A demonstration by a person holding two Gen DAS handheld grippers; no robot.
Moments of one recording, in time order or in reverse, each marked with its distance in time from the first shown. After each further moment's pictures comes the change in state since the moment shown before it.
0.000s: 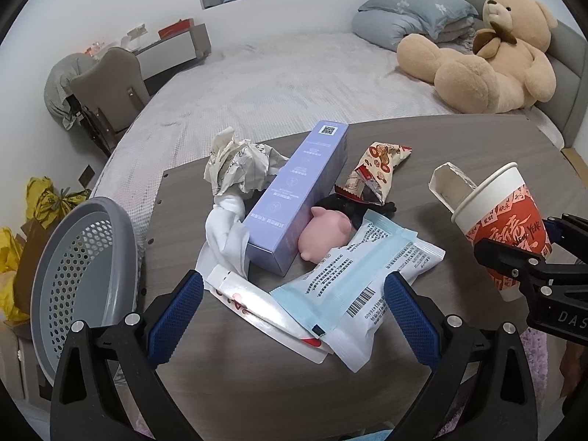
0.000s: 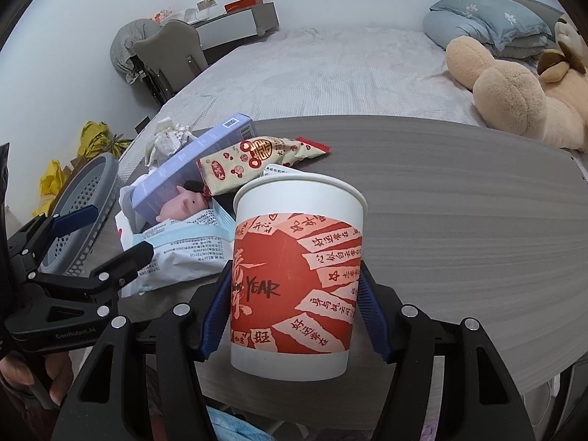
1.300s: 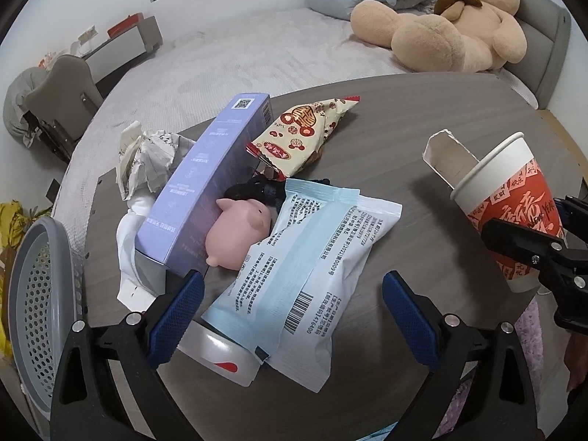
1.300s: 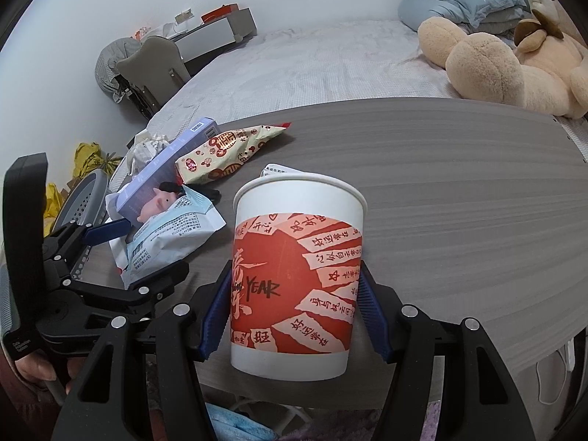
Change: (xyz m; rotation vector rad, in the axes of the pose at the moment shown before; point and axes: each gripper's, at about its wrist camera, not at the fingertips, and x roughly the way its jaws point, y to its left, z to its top) left arm 0.034 -0.045 0.003 0.114 0.092 -0.115; right arm -0.012 -0.036 -0.019 0.101 -0.014 0.010
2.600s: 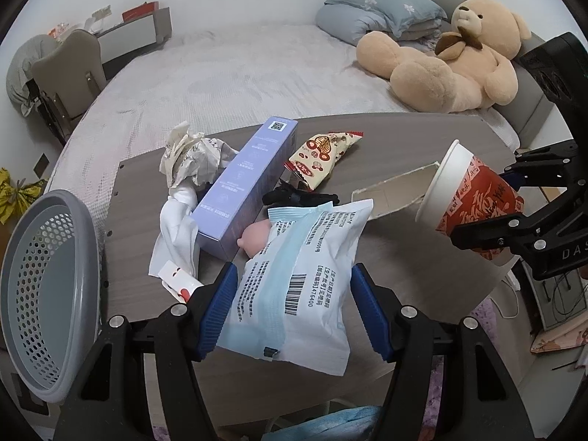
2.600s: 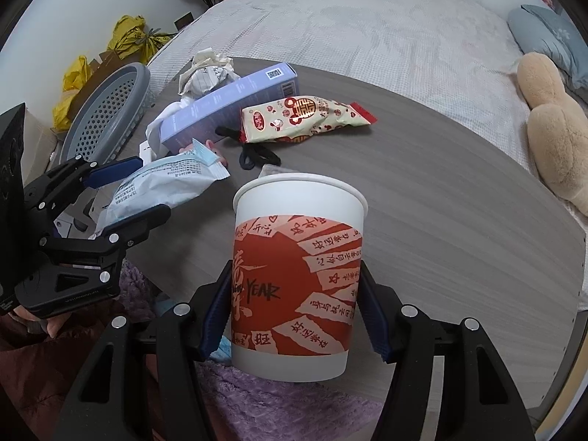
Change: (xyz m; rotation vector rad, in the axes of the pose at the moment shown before) left arm -0.052 0.039 -0.009 -0.110 -0.049 -0.118; right arm 0.002 0.054 0.068 -0.374 0.400 0.027
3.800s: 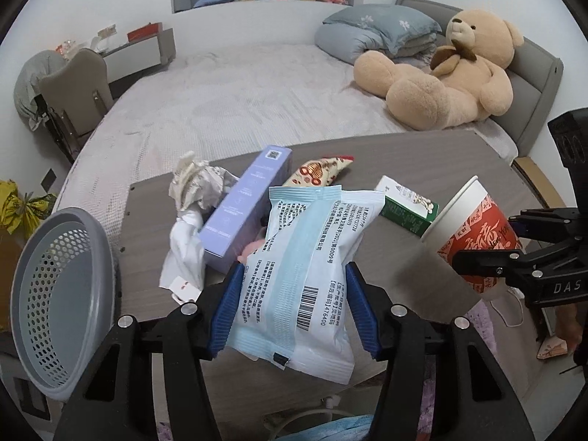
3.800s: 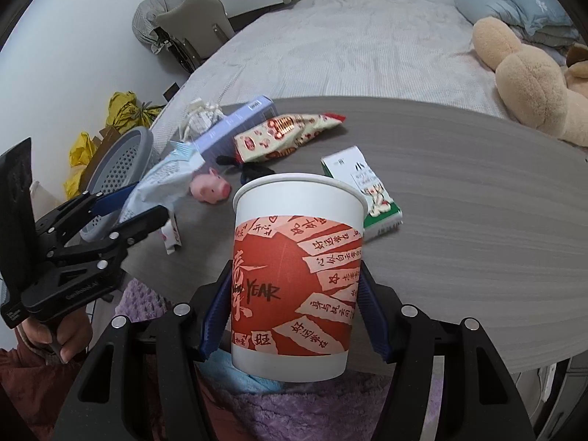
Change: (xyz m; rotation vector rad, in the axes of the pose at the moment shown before) left arm -0.035 -0.007 0.001 0.007 -0.100 0.042; right arm -0.014 -0.009 -0.052 0.204 -0.241 0.082
